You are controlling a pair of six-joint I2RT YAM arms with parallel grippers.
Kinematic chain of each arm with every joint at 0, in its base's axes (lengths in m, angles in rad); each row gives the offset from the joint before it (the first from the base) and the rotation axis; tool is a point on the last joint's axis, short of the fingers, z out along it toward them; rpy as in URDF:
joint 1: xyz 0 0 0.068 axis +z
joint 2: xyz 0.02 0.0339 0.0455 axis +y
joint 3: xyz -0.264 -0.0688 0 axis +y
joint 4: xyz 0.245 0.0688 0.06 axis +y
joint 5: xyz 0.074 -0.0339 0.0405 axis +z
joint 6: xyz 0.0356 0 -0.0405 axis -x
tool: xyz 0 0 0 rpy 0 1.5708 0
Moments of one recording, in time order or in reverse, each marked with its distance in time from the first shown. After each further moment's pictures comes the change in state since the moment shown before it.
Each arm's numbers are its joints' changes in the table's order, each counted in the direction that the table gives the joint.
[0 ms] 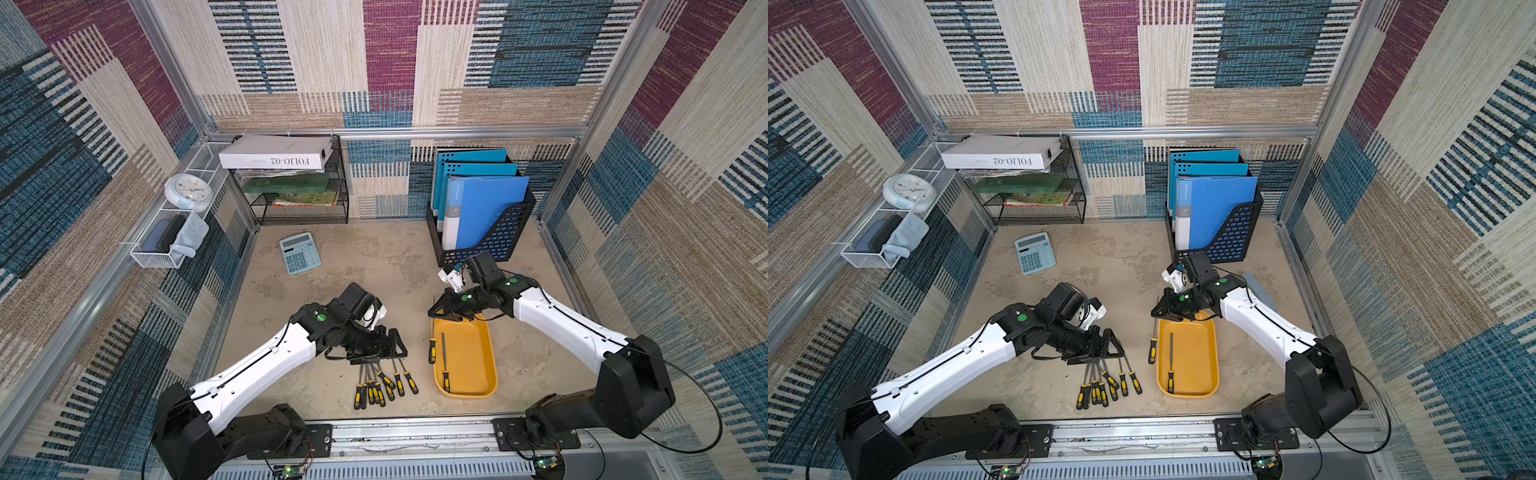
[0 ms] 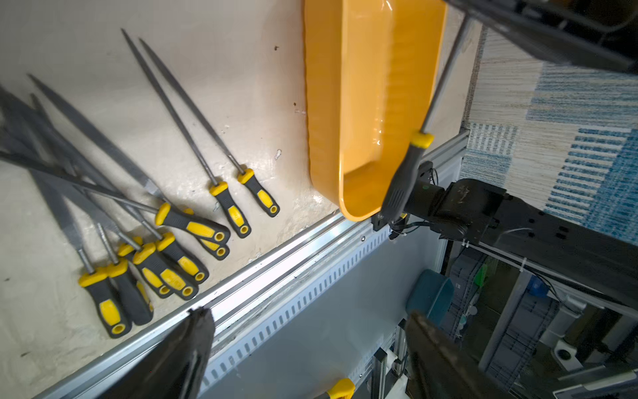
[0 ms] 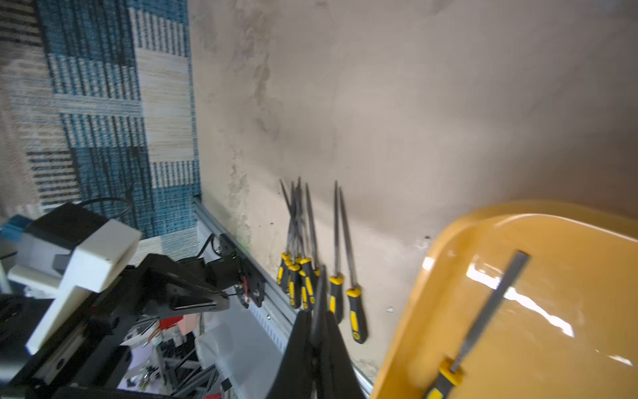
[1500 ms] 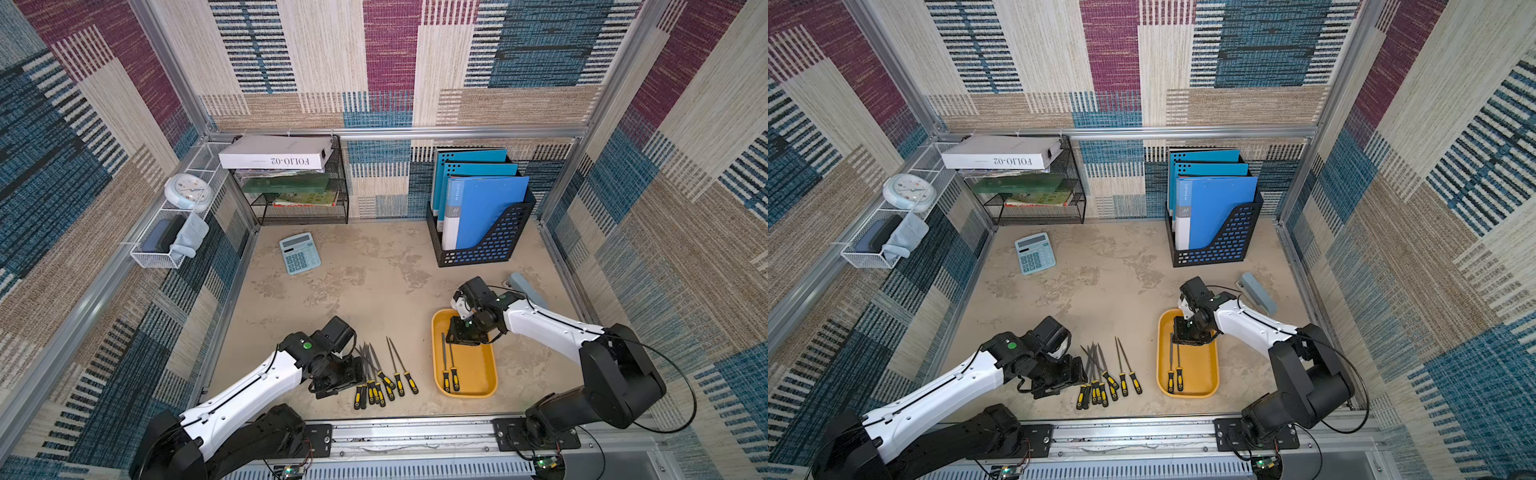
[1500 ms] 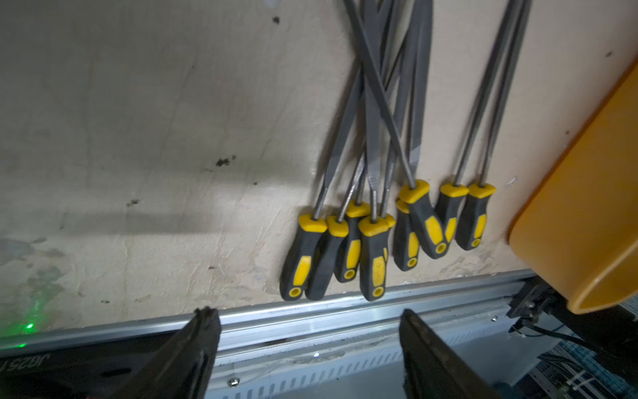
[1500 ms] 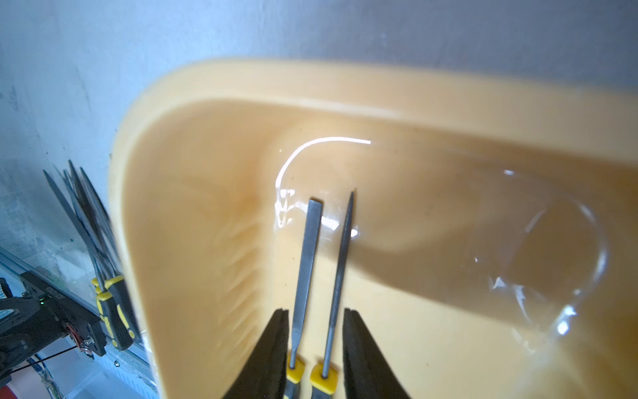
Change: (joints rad) left arm 0.059 -0.146 0.333 0.104 0.247 0.162; right arm 0.028 0.045 0.209 -0.014 -0.288 0.067
